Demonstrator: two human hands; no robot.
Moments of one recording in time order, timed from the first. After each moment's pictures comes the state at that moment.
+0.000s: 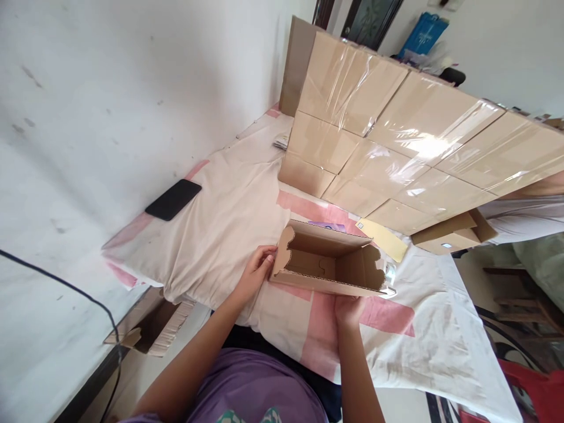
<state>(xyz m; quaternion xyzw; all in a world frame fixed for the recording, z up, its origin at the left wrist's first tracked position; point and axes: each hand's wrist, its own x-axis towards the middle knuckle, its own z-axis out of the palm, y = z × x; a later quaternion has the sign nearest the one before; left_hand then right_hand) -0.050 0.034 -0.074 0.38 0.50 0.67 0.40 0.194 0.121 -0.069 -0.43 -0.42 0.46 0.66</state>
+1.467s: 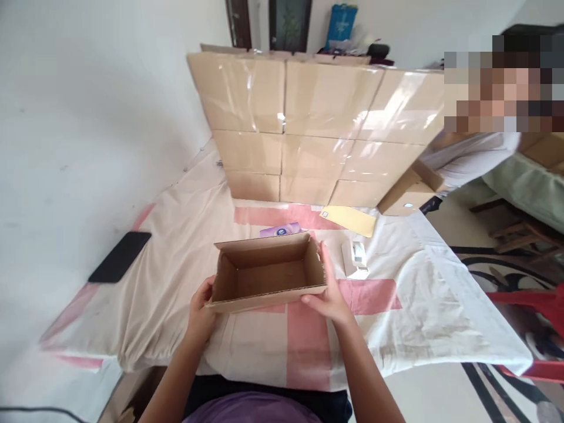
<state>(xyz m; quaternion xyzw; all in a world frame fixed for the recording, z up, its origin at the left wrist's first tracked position) -0.065 0.021 -0.066 0.37 0.58 0.64 0.33 0.236 0.125 -0.035 -0.38 -0.61 0.45 0.53</state>
